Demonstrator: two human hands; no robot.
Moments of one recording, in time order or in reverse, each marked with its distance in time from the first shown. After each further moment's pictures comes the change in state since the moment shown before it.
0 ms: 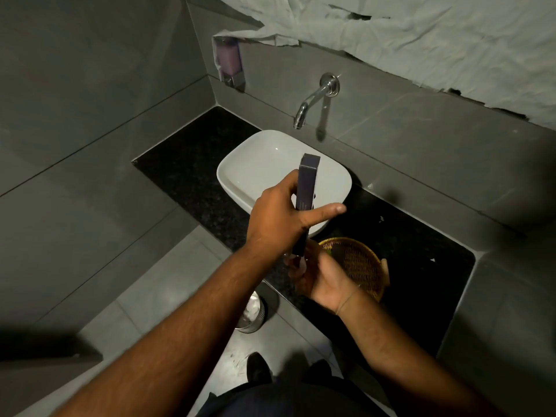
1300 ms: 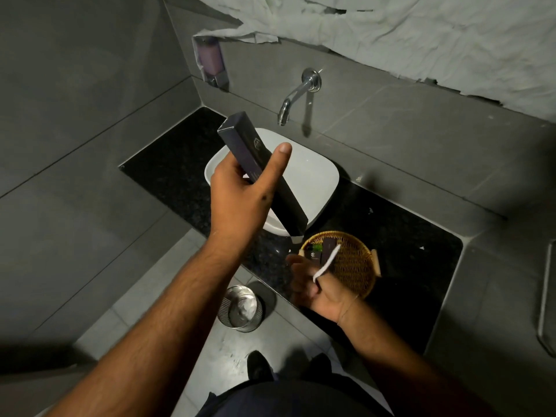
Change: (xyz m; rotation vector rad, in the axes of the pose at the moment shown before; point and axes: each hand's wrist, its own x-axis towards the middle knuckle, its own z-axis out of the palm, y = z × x) left_hand -0.006 0.044 -0.029 -0.224 0.311 -0.016; right_hand -0.032 0.025 -0.027 -0.034 0.173 -0.069
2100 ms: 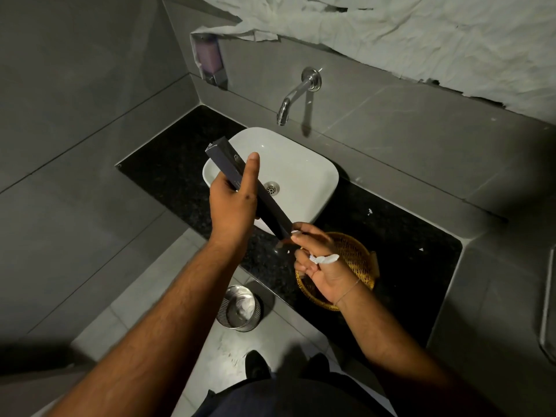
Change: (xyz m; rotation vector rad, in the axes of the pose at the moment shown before) left_hand 0.015 -0.052 0.011 -0.120 0.078 -0.301; right_hand 0.002 -0.044 0.041 -0.188 -0.013 -0.387
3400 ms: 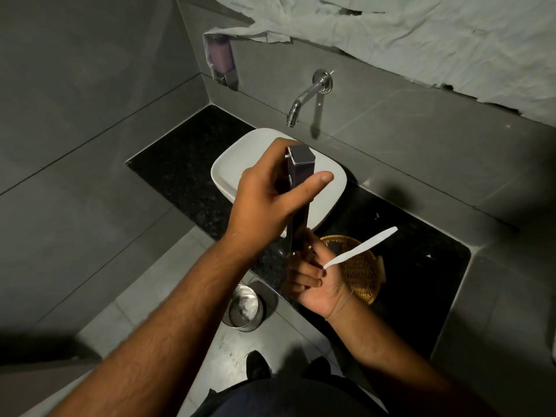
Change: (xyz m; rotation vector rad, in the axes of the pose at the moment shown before) left_hand -0.015 0.030 -0.002 0.017 -0.414 0.482; right_hand -0.005 0.016 0.014 0.517 -0.378 0.432
